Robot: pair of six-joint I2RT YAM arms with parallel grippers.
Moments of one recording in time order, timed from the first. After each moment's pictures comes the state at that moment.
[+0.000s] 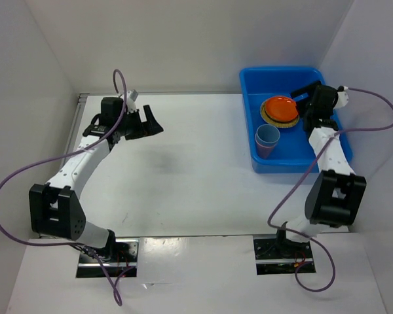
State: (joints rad) left arm -0.13 1.48 1.19 -0.36 0.36 -0.40; right arm -0.22 1.60 1.27 -0.08 0.10 0.92
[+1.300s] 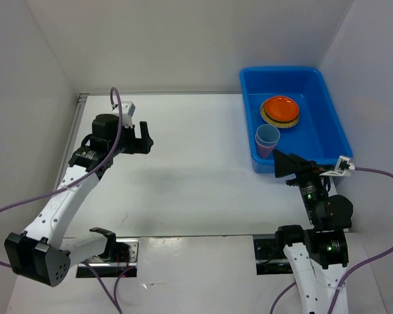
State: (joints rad) left arm -0.25 1.13 1.07 -0.48 0.06 -0.20; right arm 0.06 0.19 0.66 -0.27 -0.09 0.72
